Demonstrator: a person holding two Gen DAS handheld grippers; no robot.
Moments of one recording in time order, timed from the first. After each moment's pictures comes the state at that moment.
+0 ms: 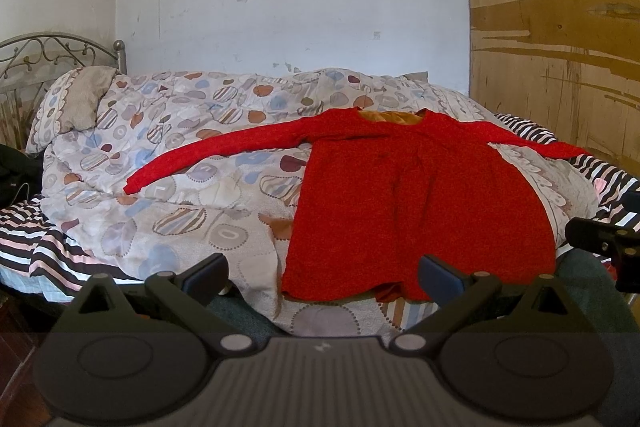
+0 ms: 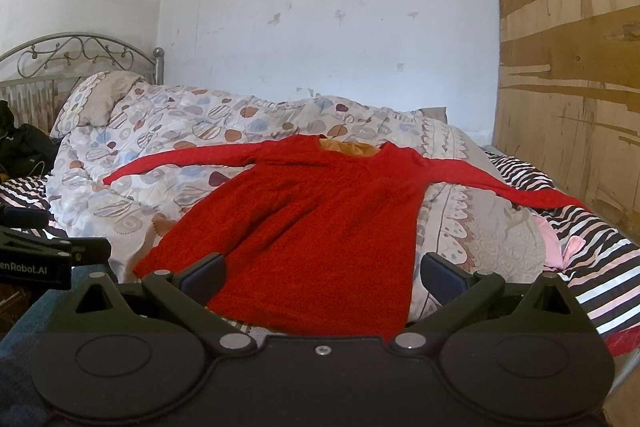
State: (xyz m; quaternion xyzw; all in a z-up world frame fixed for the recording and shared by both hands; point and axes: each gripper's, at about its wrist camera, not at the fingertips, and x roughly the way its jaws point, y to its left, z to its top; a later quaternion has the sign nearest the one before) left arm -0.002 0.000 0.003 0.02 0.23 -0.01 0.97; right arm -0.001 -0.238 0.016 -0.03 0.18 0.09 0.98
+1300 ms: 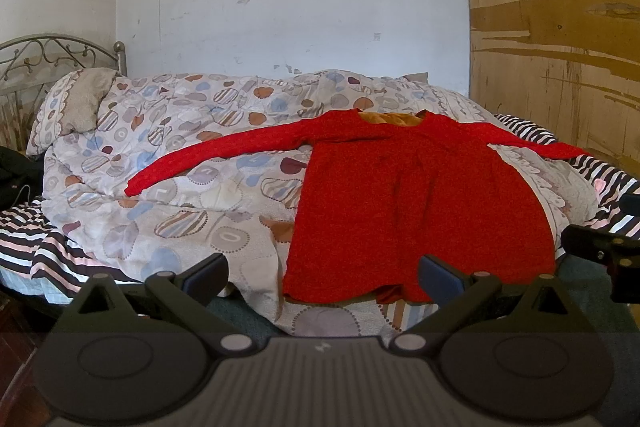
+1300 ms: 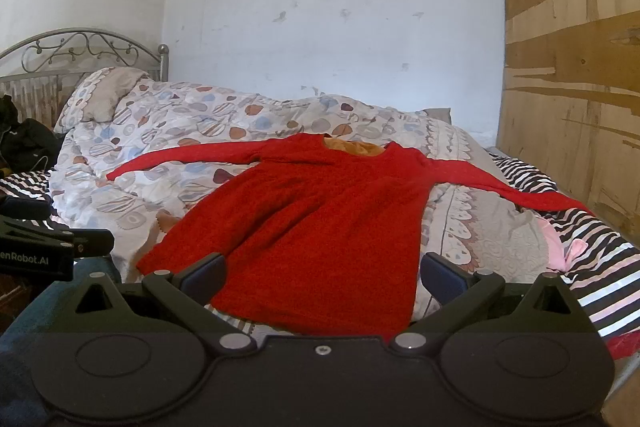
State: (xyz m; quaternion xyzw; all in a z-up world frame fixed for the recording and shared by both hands) left arm -0.004 0.000 0.004 0.02 0.22 -0.01 0.97; right arm -0.004 -0.231 0.008 -0.04 0.18 0.09 0.98
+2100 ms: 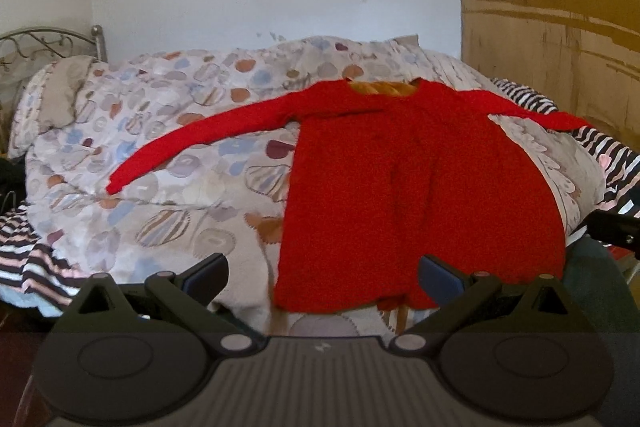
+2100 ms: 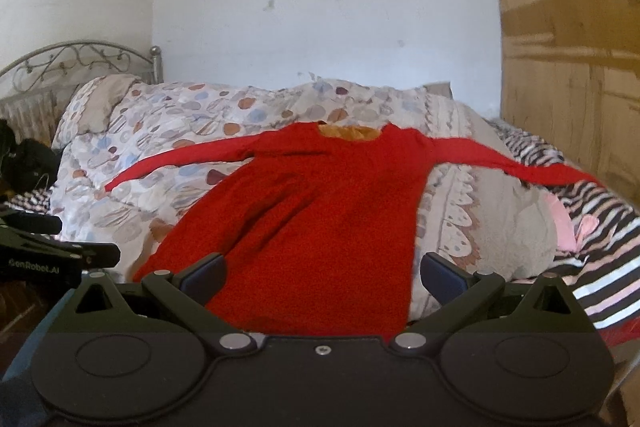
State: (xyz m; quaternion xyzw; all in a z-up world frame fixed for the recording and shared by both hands) left arm 0.051 -0.005 0.022 0.05 0.29 -0.02 0.96; right arm 0.019 -0.248 0.011 0.01 0.22 0.09 0.97
